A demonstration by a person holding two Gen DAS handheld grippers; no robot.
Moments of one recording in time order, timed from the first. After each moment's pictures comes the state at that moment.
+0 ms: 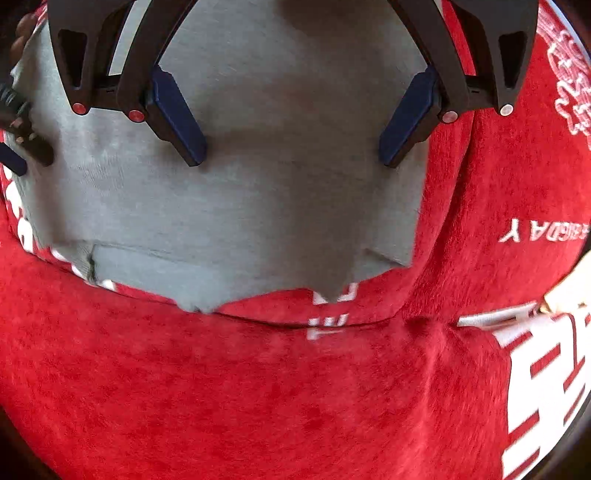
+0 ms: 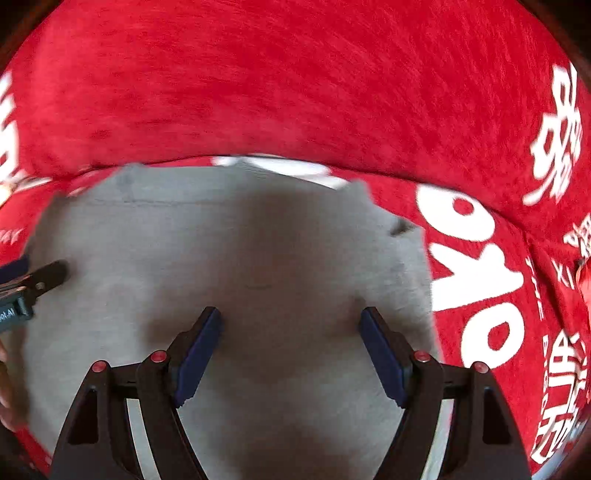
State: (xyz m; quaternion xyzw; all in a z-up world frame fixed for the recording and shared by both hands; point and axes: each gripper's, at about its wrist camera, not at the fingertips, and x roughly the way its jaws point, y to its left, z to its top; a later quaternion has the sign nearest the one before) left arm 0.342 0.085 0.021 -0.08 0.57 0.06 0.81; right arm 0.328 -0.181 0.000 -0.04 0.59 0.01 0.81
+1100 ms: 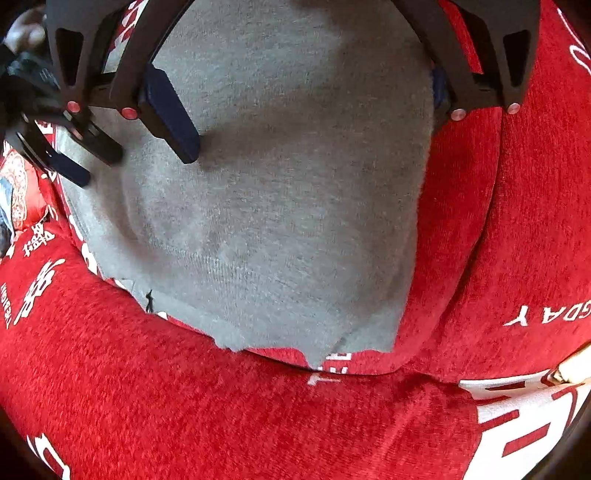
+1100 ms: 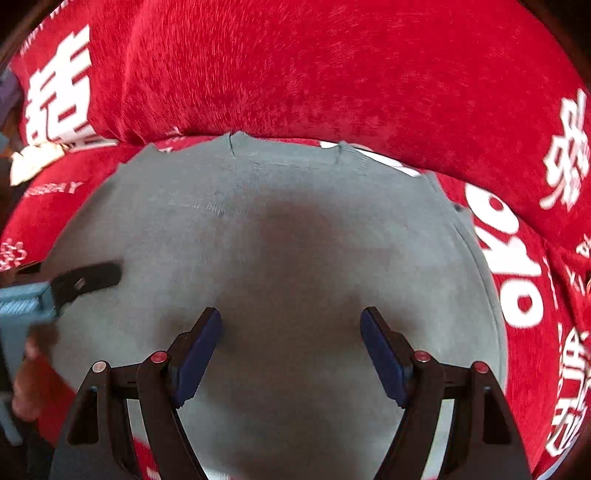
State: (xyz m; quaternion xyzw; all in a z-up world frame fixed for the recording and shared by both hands) left arm 0.266 0.101 0.020 -0.18 0.58 -0.04 0.80; right arm 0.263 -0.097 0.018 -0.08 0.58 0.09 0.81
